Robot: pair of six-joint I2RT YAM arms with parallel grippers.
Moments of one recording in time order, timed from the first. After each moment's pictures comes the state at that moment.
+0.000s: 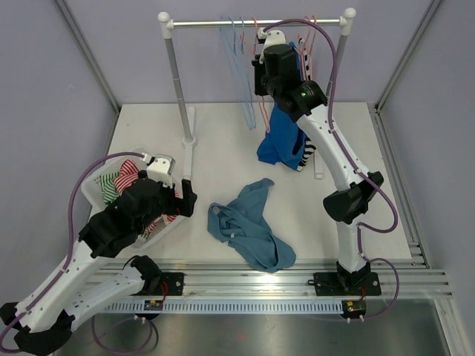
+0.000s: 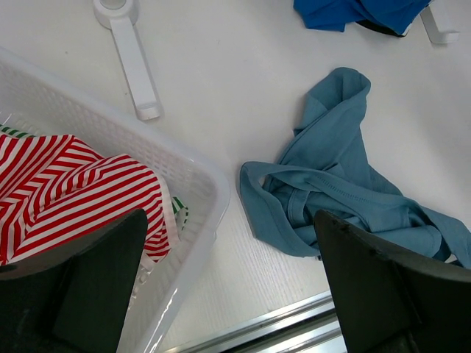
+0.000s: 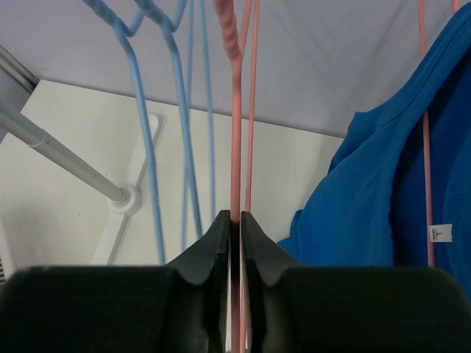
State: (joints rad) left arm -0.74 0.67 0.94 -0.79 -0.31 -0.31; right arm 0.58 2.07 2.48 -0.73 0.28 0.16
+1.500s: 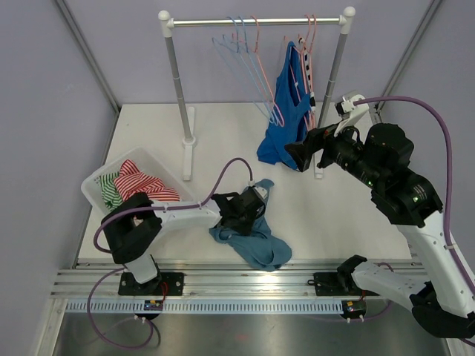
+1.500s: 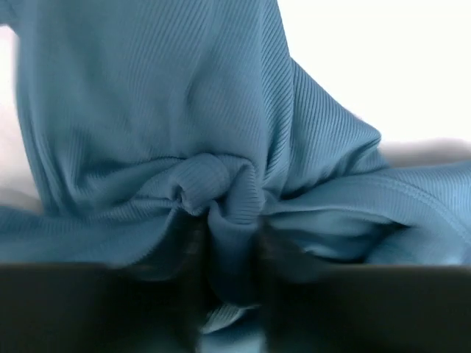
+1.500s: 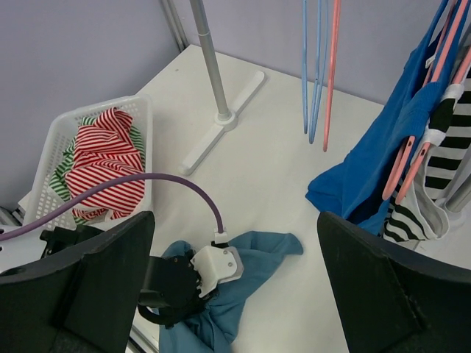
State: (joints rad) left arm -1.05 1.67 0.97 -0.41 -0.11 -0.50; right arm 0.58 0.98 1.48 -0.62 -0.07 0.15
